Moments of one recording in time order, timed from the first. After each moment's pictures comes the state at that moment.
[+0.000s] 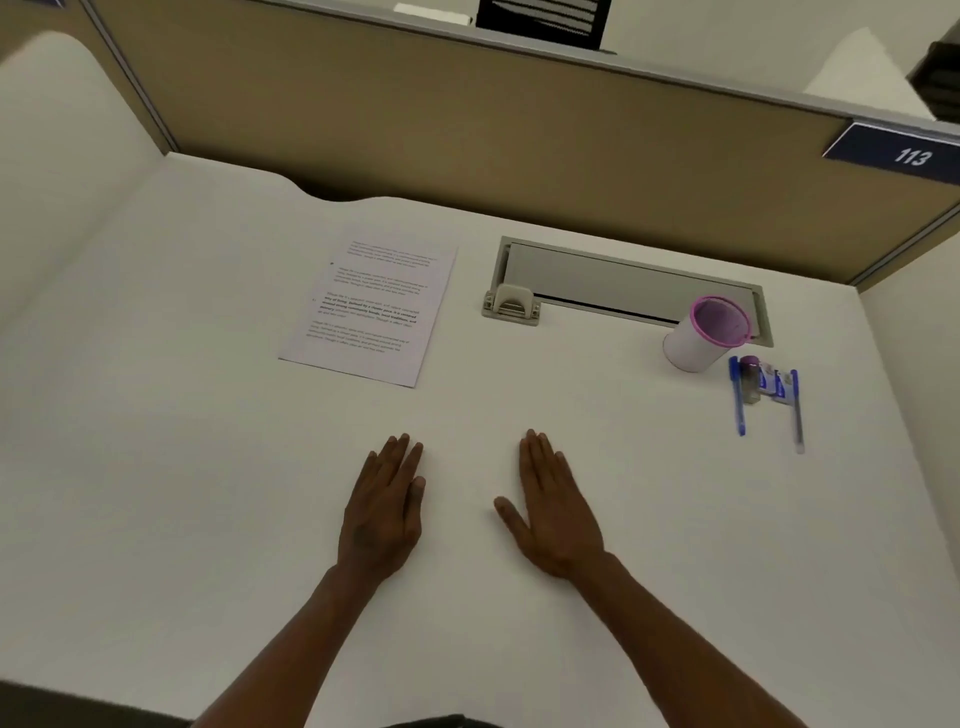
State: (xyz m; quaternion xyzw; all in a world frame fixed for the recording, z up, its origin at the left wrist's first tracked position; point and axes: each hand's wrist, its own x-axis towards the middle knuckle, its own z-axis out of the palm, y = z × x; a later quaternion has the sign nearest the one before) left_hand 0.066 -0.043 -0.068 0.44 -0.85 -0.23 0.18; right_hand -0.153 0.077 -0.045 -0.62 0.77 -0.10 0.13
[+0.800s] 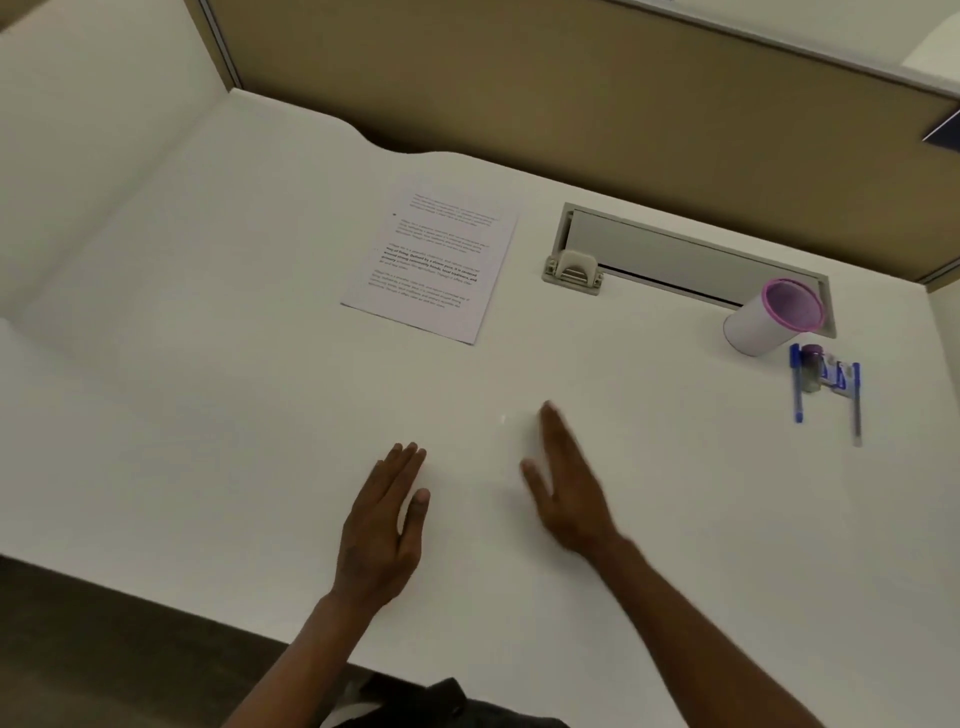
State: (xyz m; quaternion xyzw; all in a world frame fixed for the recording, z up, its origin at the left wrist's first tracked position) left_hand 0.154 0.007 -0.042 0.47 -0.78 -0.32 0.26; right_hand -0.094 0.067 -0.038 -0.60 0.75 -0.23 0.17
